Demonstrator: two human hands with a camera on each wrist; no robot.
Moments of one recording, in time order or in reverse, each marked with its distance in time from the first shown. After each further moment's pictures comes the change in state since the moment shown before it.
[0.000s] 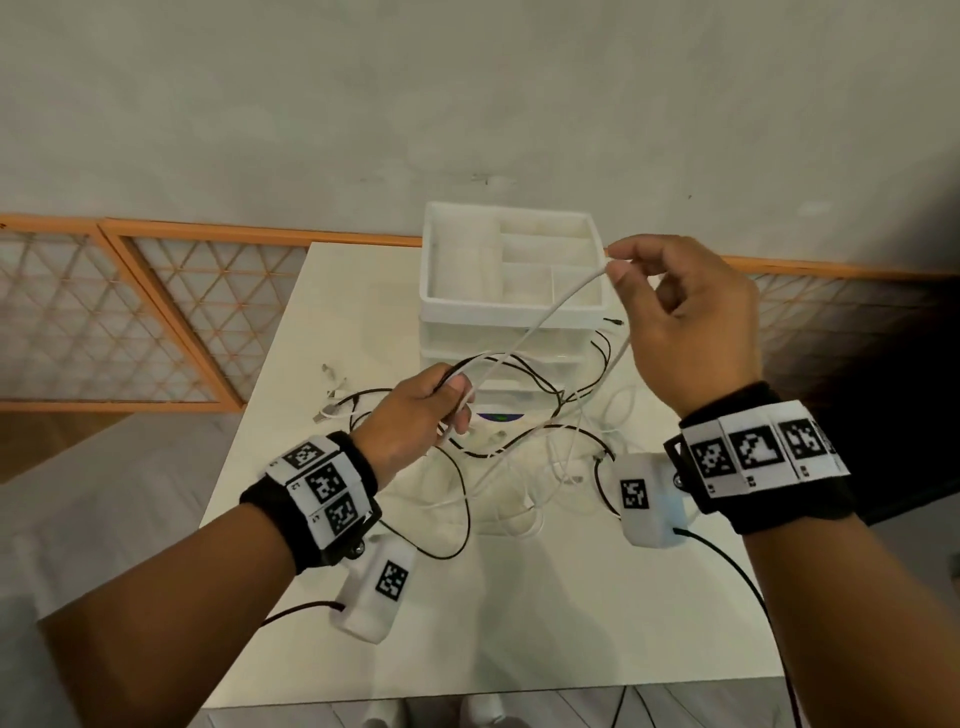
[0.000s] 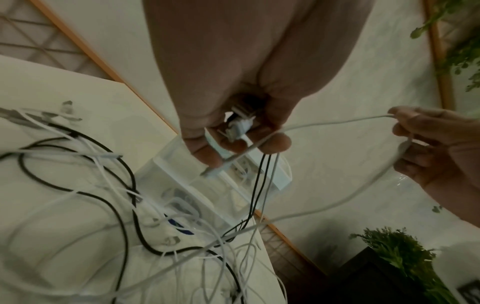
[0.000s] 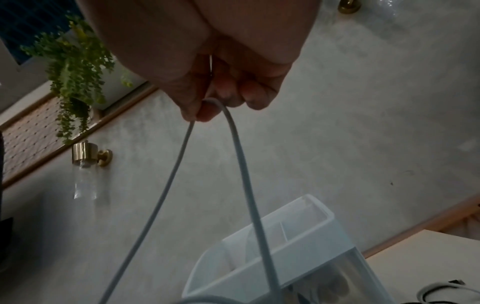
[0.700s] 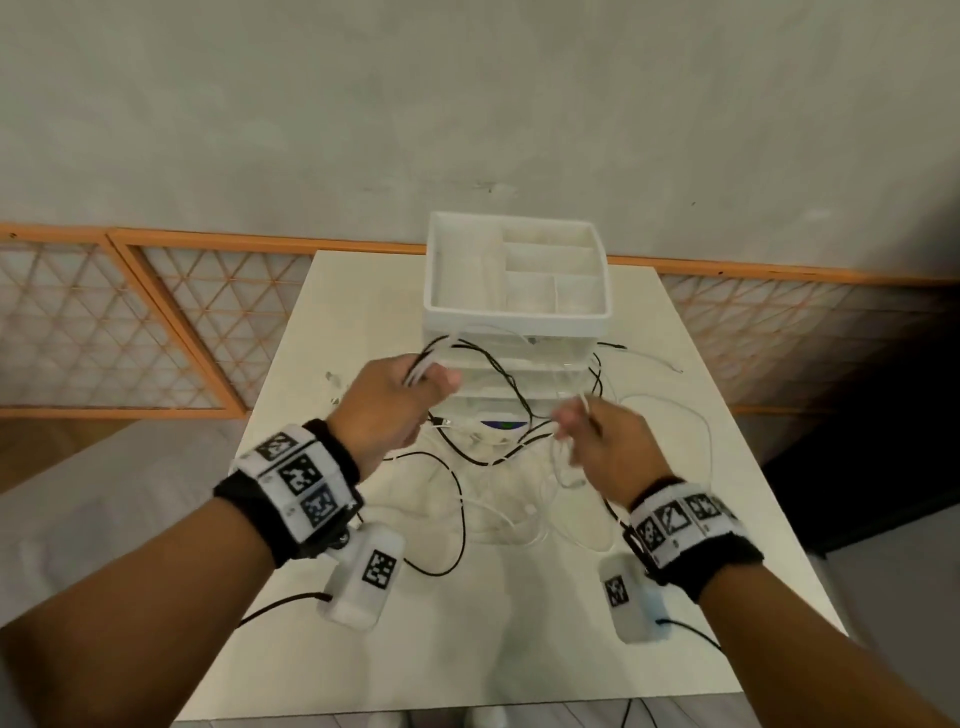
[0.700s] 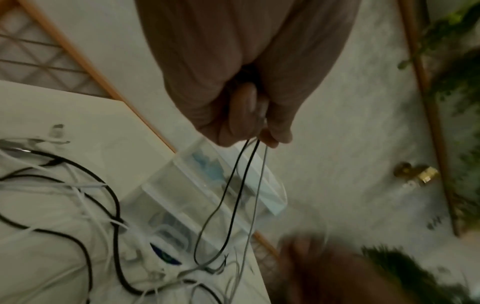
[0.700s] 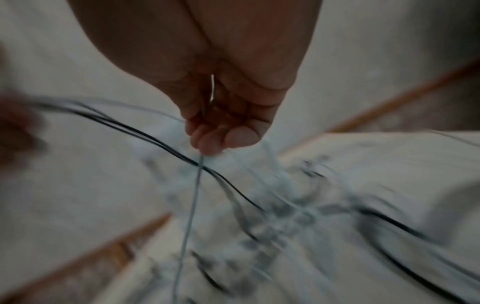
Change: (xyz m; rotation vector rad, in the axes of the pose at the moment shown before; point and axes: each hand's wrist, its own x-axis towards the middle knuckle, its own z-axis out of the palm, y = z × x) left_hand 0.001 0.017 -0.021 -0.135 0.157 -0.035; right_hand -0.085 0.062 0.046 -0.057 -0.528 0.468
